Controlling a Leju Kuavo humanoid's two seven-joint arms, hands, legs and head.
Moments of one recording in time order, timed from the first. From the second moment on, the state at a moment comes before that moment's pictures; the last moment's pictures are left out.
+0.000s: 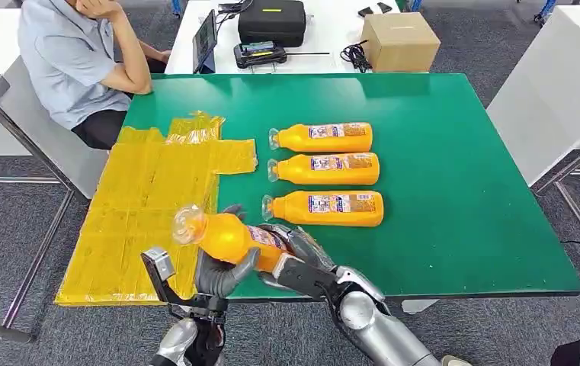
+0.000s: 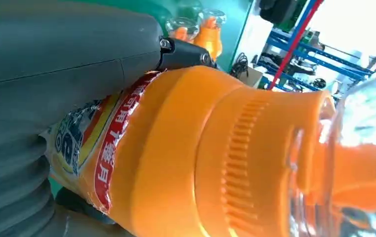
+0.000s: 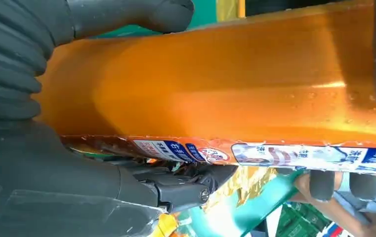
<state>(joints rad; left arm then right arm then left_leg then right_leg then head) -0.11 -0.29 -0.37 -1.14 0.42 0.07 -0.51 -0.26 0.01 0.63 -1.16 0.31 0.10 -0.44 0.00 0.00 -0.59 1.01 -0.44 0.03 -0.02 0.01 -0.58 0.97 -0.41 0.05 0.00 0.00</state>
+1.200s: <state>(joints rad) -0.07 -0.25 -0.40 -1.26 0.03 0.37 -0.54 -0.21 0.03 0.59 -1.14 0.37 -0.06 -0.42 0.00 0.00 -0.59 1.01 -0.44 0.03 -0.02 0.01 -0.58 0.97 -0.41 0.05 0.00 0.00</state>
